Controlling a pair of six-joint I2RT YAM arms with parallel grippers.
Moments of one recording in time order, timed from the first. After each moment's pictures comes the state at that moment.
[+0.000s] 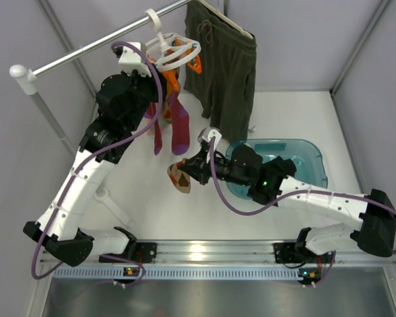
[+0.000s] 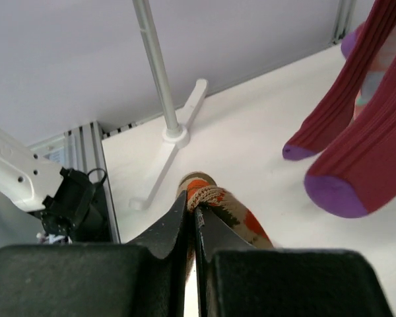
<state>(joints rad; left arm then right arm) -0.53 1.27 1.65 -0.32 -0.26 -0.16 1.08 1.28 0.98 0.30 -0.14 0.16</state>
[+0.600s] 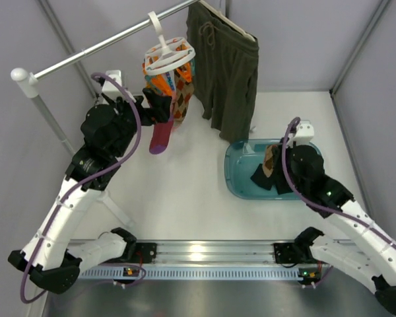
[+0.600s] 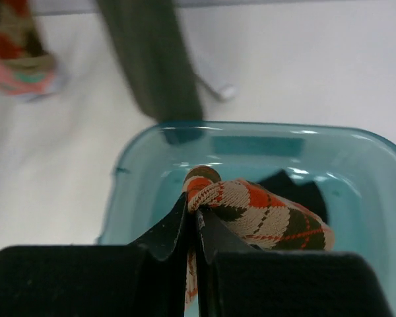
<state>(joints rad) -0.53 1.07 1.43 -0.31 -0.22 -0.29 0.74 0.75 0.82 -0.33 0.45 0.28</state>
